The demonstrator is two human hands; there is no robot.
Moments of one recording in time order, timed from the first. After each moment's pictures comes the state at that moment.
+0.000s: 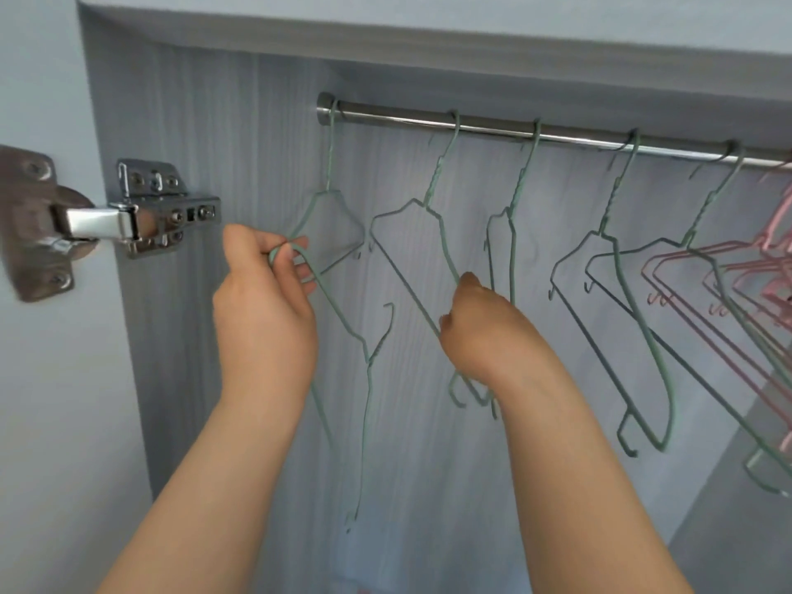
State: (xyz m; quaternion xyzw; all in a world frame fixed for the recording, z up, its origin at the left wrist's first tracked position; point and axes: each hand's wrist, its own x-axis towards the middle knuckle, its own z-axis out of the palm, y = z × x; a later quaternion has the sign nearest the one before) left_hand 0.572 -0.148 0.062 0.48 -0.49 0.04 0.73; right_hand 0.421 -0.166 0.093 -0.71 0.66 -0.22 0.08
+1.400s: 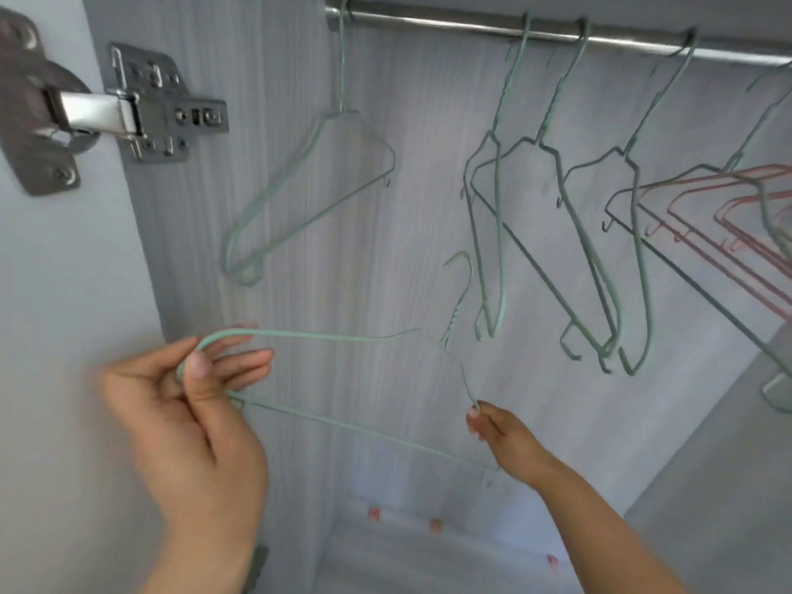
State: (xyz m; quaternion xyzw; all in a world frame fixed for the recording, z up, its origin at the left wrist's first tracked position) left_hand 0.599 -0.091 -0.058 0.37 -0.43 -0.03 0.83; right_hand 0.321 -0.204 -0.148 -0.71 0.59 -0.25 0.29
